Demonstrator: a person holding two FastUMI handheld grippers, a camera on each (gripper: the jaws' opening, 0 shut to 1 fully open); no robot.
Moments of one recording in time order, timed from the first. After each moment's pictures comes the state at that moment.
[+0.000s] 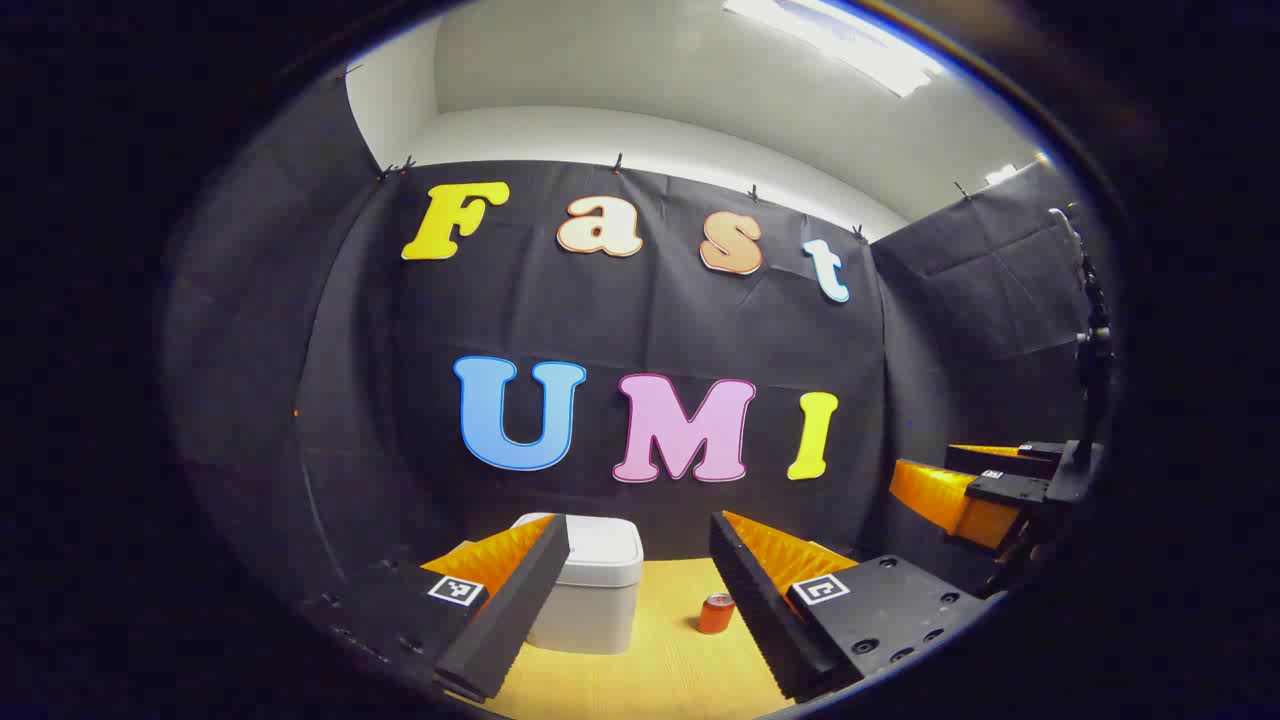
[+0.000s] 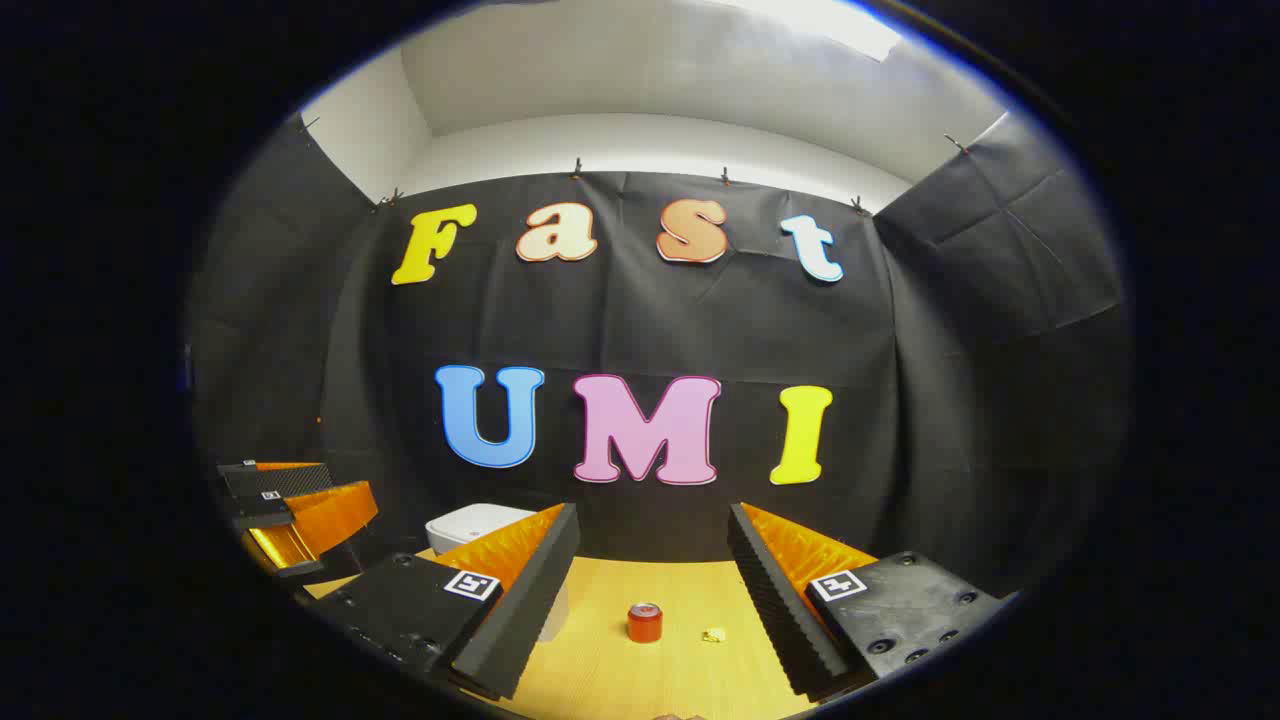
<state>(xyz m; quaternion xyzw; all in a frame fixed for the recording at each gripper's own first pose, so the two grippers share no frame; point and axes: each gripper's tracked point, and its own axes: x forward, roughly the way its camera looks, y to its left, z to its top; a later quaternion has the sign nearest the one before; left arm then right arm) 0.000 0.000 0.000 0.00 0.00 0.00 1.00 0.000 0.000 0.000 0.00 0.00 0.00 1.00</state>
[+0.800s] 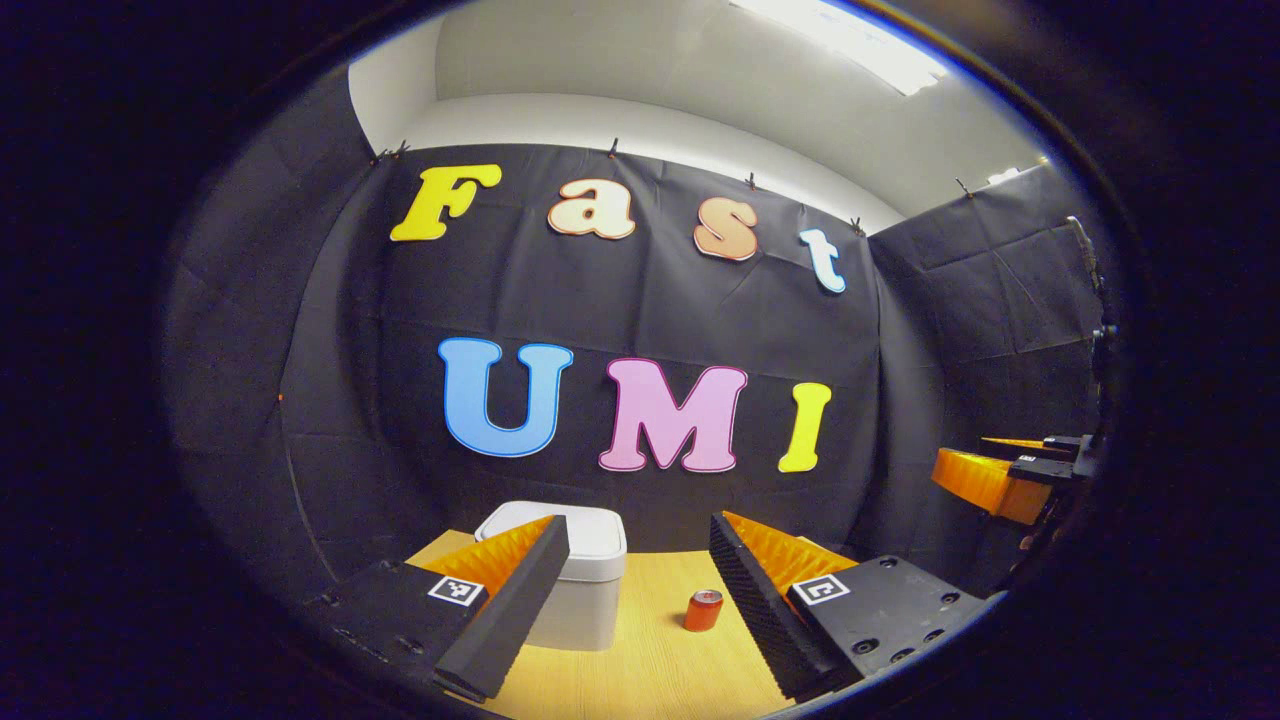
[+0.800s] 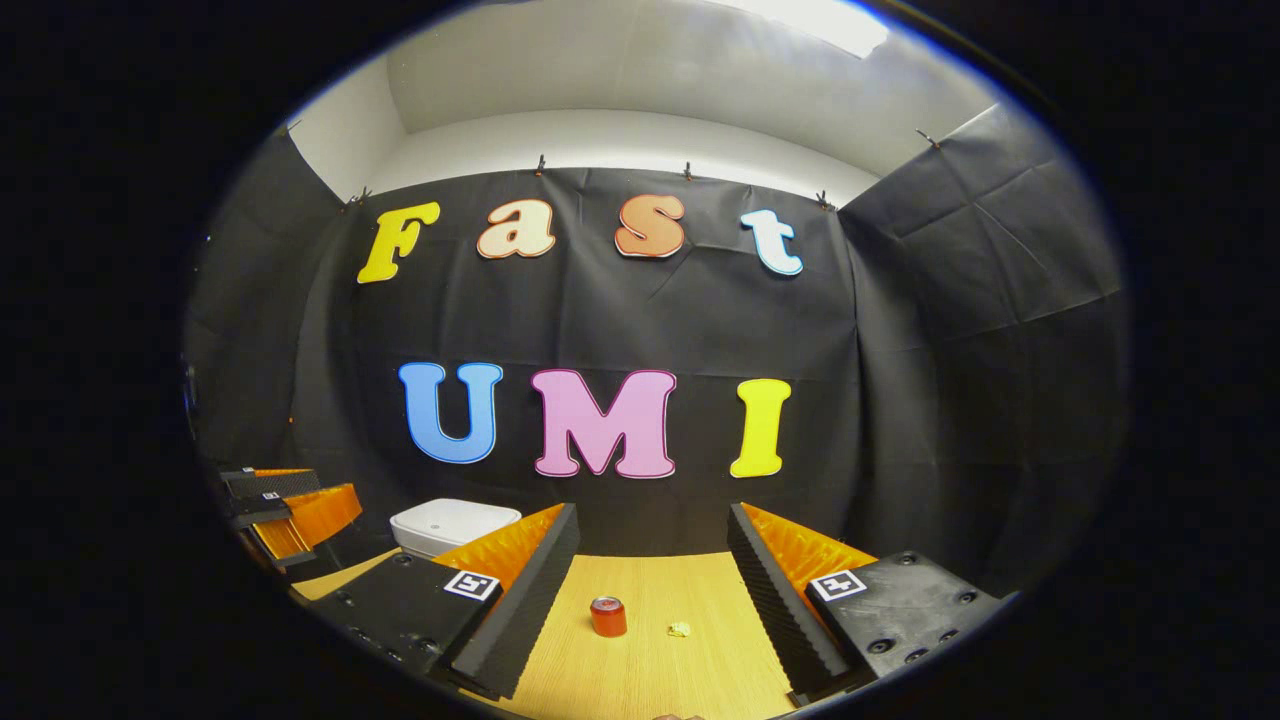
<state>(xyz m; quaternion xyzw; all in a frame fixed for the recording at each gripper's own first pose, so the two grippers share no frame) 0.022 -0.008 -0.022 -0.01 0.02 -0.01 1.00 -0.005 -0.039 -0.005 0.01 0.01 -0.03 1.00</state>
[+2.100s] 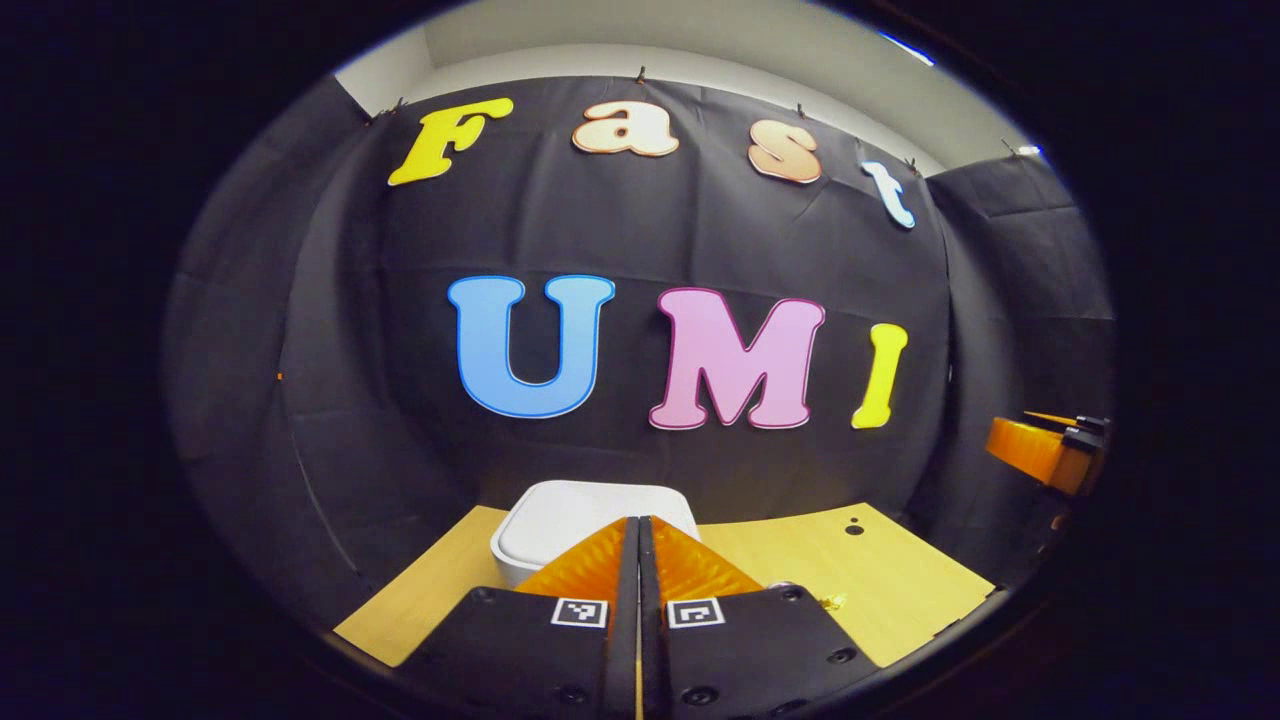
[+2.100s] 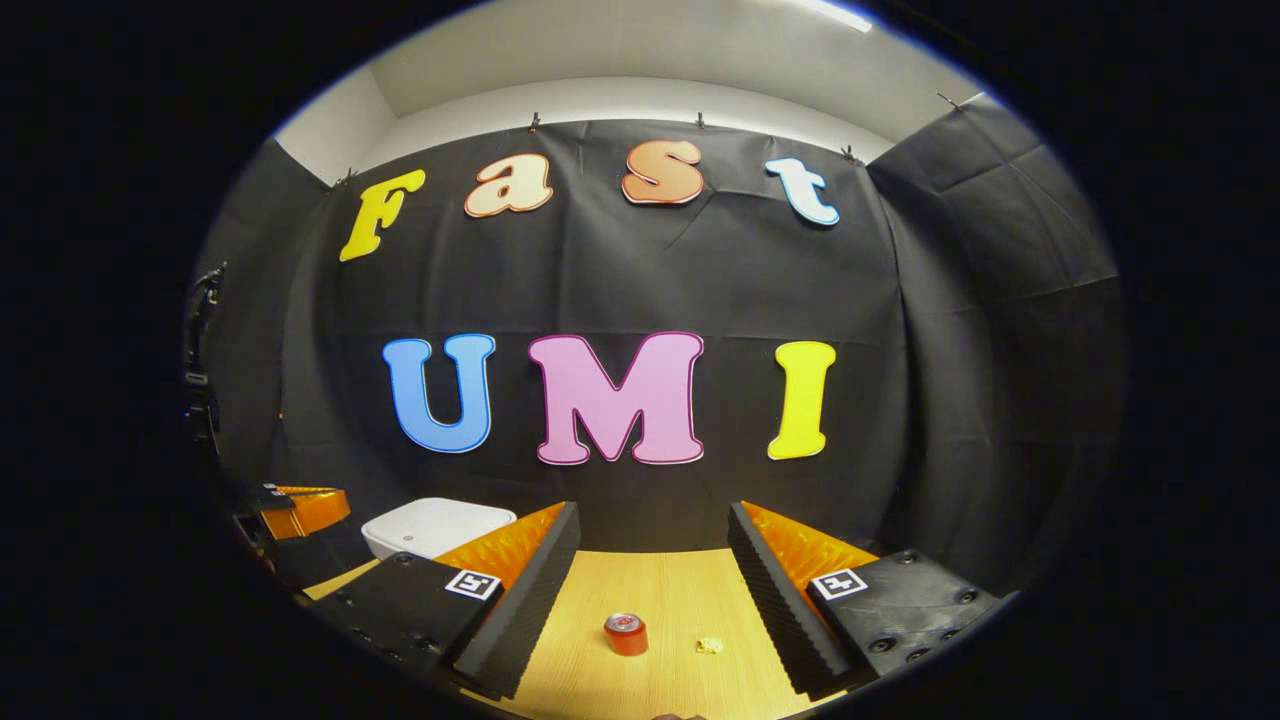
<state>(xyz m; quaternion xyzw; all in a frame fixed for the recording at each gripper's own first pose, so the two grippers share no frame) 0.164 0.063 -0.081 0.01 0.13 0.05 0.99 0.137 -0.025 -0.055 0.02 0.05 0.00 1.00</state>
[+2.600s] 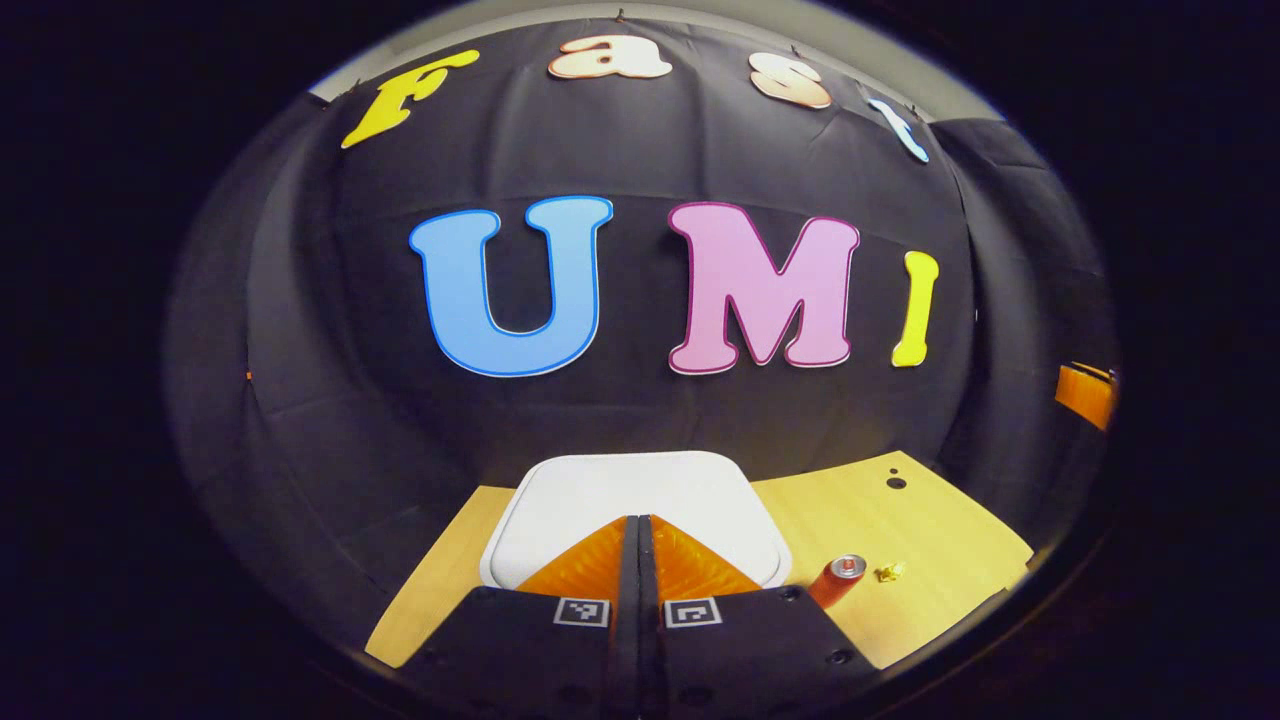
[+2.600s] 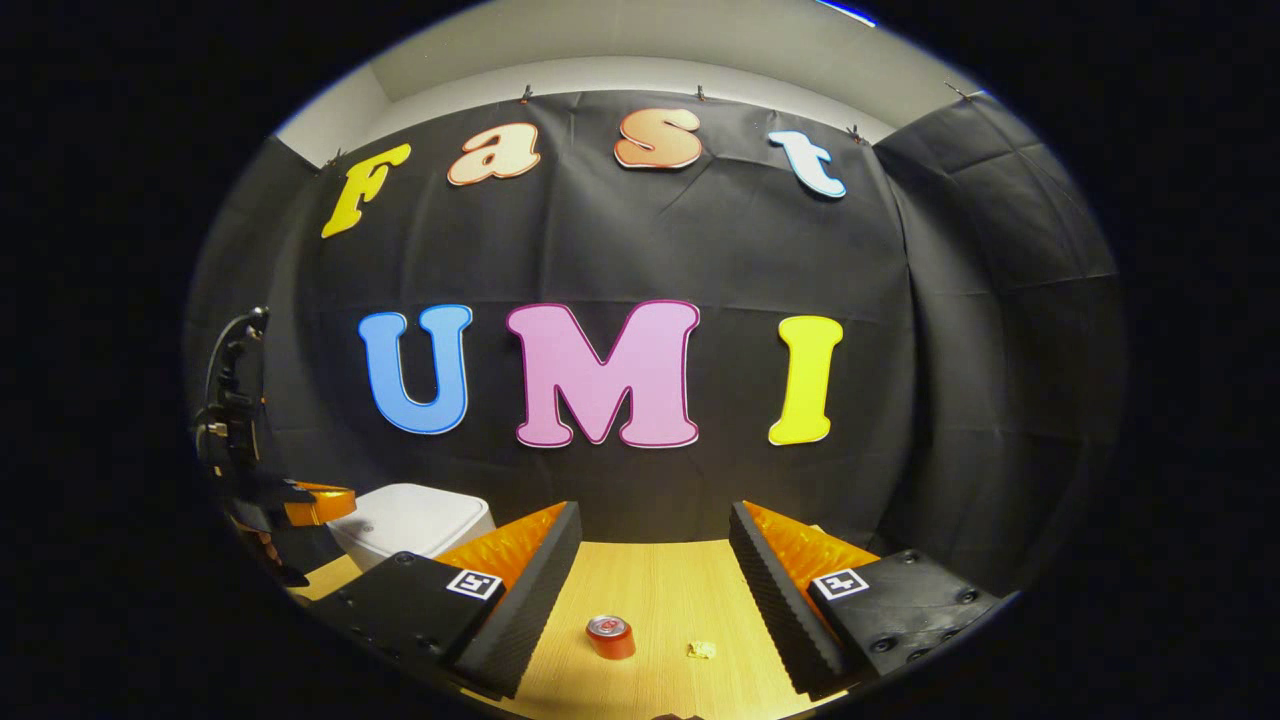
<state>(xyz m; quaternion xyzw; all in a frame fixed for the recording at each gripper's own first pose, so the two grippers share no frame) 0.248 0.105 -0.153 0.05 0.21 0.03 0.98 0.181 -0.036 -0.093 0.01 0.09 -0.01 1.00</state>
